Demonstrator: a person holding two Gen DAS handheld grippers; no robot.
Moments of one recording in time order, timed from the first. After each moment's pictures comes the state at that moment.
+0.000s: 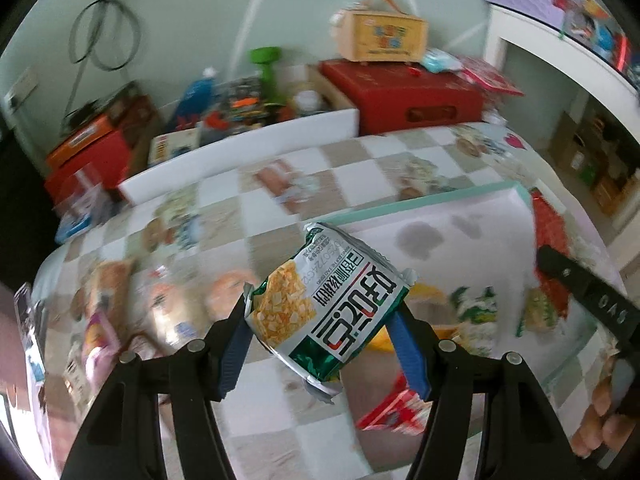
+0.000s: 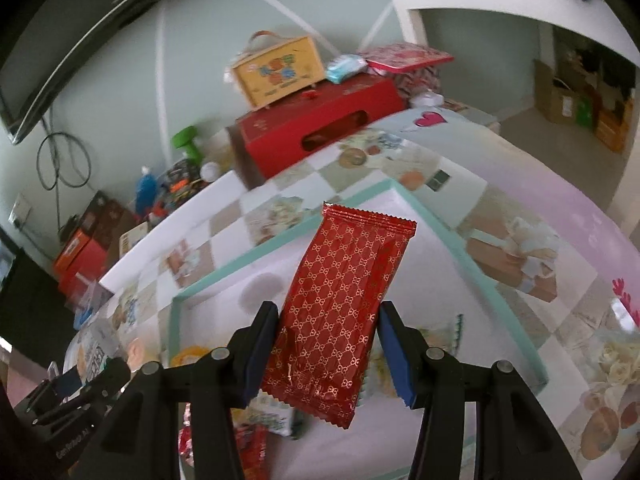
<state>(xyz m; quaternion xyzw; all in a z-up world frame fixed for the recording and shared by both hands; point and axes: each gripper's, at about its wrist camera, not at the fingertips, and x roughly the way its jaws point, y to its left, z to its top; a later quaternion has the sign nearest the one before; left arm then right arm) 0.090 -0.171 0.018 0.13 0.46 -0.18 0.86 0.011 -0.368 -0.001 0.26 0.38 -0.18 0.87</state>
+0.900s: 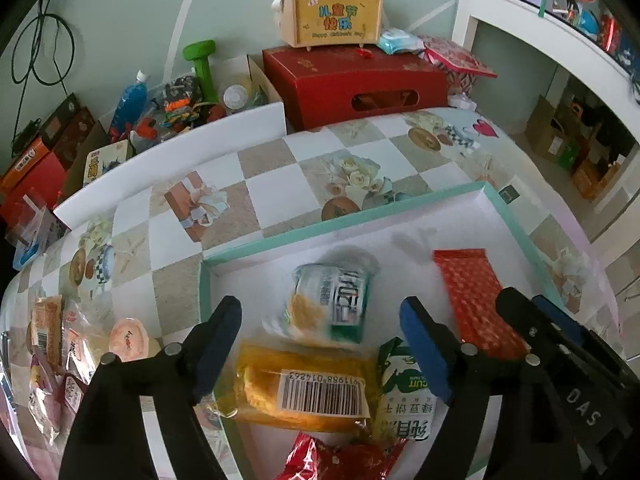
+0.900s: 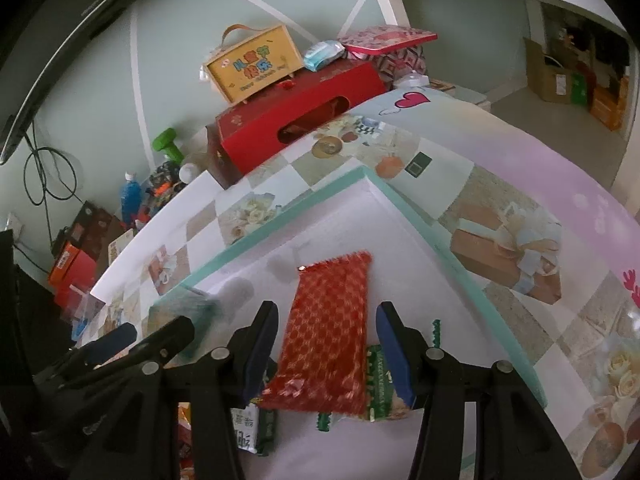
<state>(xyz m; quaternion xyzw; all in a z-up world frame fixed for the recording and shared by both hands) 0.113 -0.244 -0.004 0.13 0.47 -0.22 0.84 0.015 -0.392 -0.020 0.28 0.39 -0.18 0.86</state>
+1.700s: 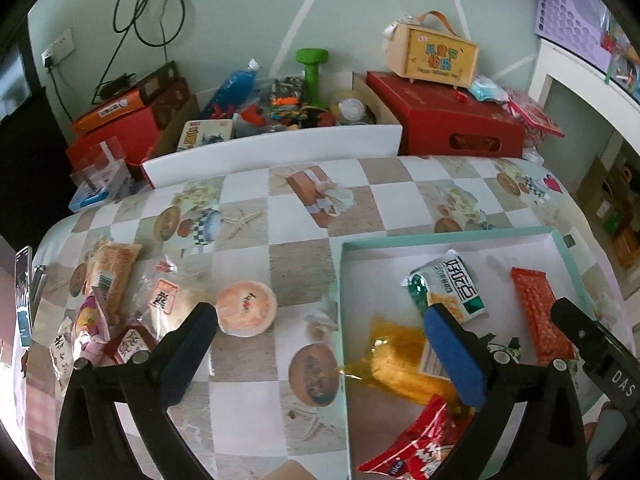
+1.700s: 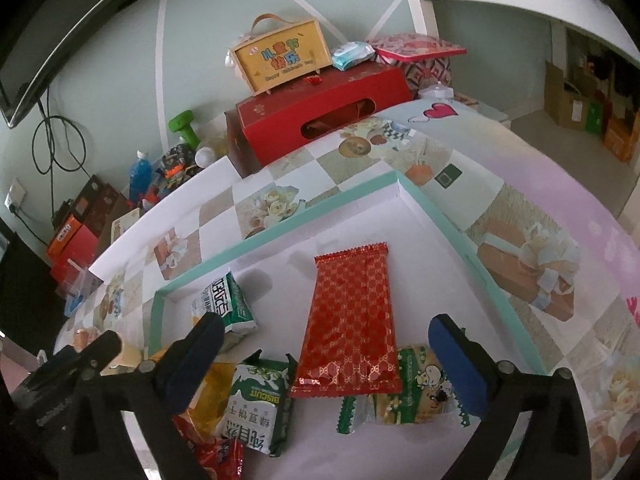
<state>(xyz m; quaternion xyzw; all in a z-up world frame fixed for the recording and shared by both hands) 0.112 -0.152 0.006 0.07 0.44 -0.10 0.89 0.030 -0.372 -0.016 0.23 0.40 -0.17 0.87</state>
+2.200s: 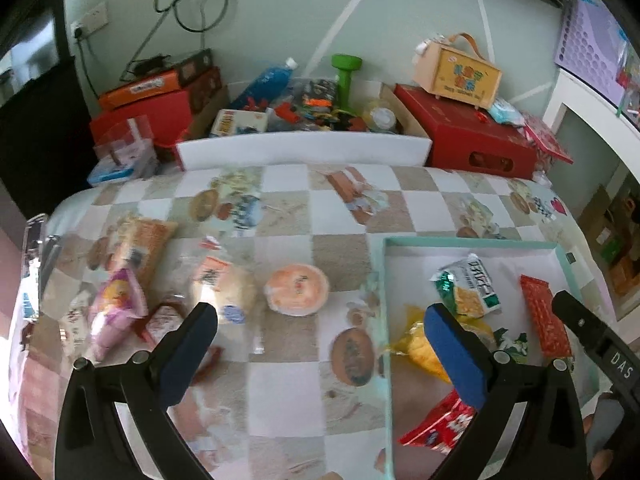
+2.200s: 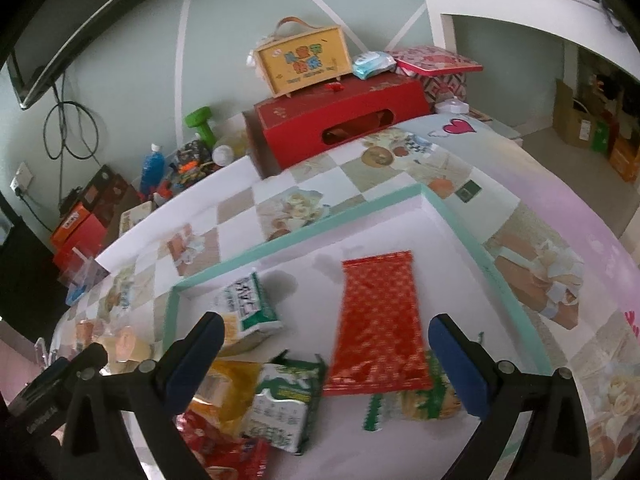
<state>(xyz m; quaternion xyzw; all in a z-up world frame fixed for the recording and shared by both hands) 0.100 -0.103 0.017 0.03 0.44 -0.08 0.89 0.036 -0.349 -0.003 0.21 0.39 -0.15 0.88</state>
